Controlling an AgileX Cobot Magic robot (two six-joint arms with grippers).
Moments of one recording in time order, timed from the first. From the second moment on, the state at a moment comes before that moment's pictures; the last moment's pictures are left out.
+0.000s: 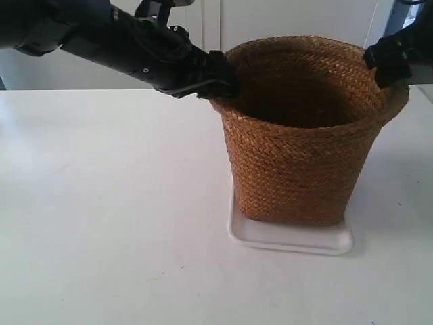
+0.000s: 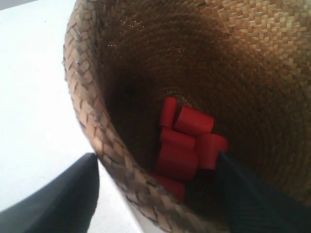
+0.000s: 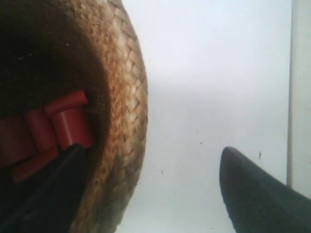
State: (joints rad) left arm -0.46 1.68 -1.42 -0.68 0.55 0.50; right arm -0.02 1.52 -1.42 -0.16 0.96 -0.03
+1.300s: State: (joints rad) left arm -0.44 0.76 -1.00 -0.57 0.73 0.50; right arm -0.02 0.68 -0.98 0.41 0.80 -0.30
